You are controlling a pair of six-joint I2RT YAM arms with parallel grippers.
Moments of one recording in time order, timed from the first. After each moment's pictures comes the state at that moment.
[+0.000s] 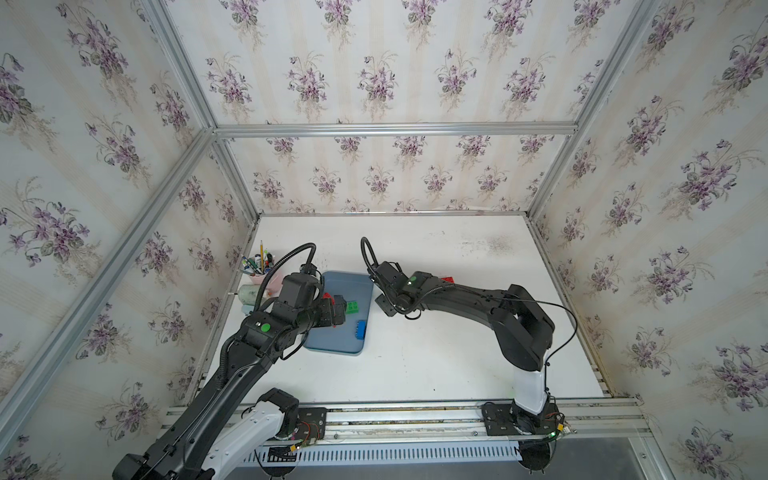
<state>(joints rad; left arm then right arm) -0.38 0.89 0.87 -0.83 -0.03 -0.45 0.93 1.90 1.33 -0.50 0.32 0.13</state>
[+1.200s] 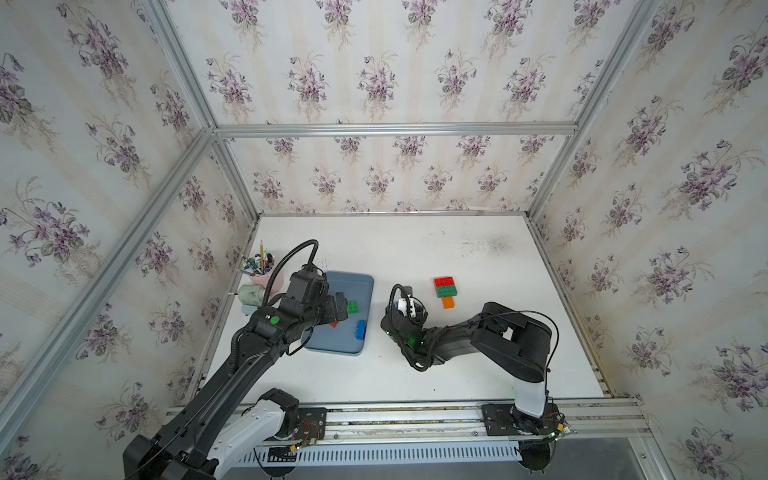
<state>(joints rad) -0.38 0.95 0.85 -0.78 -0.06 -0.52 1.09 1.94 0.82 0.42 0.82 0.63</state>
